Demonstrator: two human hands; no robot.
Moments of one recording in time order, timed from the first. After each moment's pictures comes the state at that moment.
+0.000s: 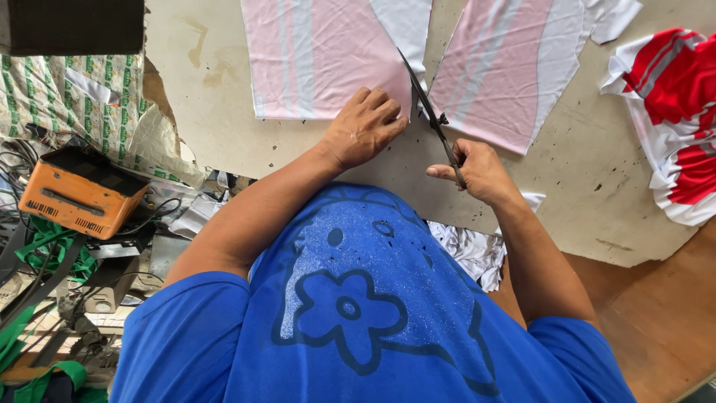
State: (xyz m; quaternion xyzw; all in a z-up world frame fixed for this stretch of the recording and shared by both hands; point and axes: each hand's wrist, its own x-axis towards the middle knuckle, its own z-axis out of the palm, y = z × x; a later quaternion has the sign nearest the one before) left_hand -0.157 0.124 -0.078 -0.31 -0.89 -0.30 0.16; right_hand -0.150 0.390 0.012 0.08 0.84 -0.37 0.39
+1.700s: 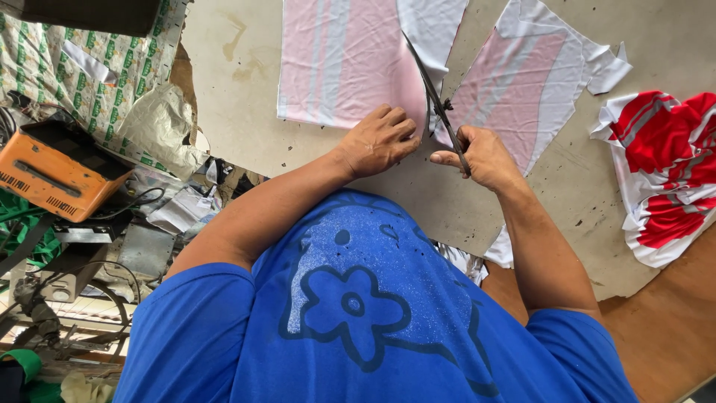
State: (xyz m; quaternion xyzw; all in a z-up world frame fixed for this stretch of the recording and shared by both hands) left_hand -0.151 0.127 -0.093 -0.32 -0.89 -0.29 0.16; right_hand -0.212 0.356 0.010 0.03 0.85 -0.33 0.41
